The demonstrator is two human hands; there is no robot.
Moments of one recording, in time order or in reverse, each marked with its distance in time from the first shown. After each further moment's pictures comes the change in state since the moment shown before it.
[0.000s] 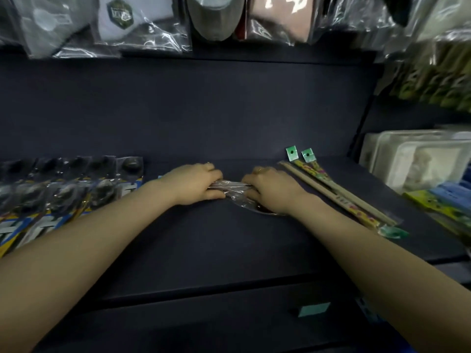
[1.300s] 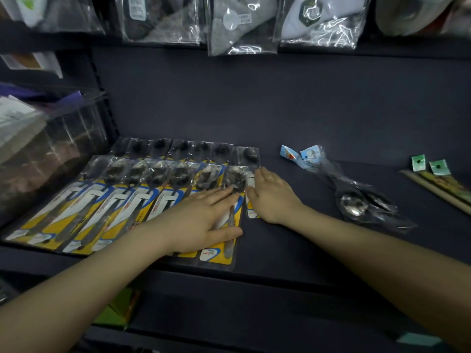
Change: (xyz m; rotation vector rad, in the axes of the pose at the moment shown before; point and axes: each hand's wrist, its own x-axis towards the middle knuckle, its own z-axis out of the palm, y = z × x) left_hand -0.200 -0.093 0.027 -0.214 -0.079 -0.183; right_hand 0.073 -0.205 0.027 0.265 -0.160 0.010
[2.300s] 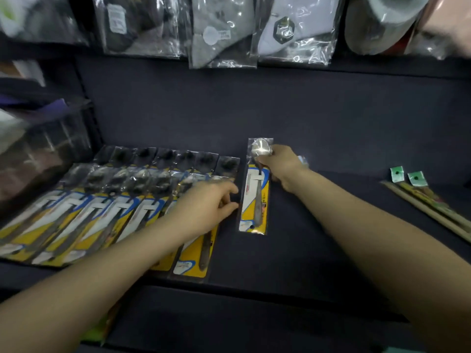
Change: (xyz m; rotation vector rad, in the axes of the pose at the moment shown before) left_hand 0.044 0.036 -0.016 -0.269 0.396 -0.096; right_hand 0.040 0.040 -0.058 0.957 0.277 0.175
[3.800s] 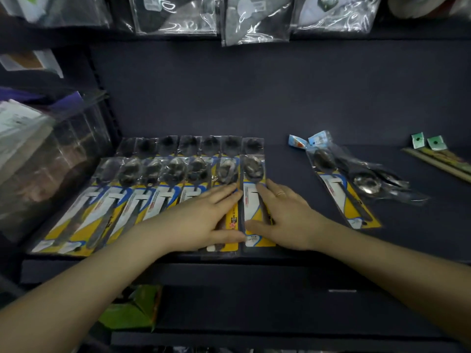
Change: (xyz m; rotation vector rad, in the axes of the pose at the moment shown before) left_hand -0.059 -0.073 -0.038 0.268 -0.526 0.165; right_hand -0.137 0.000 0.069 -0.946 -0.380 -0.163
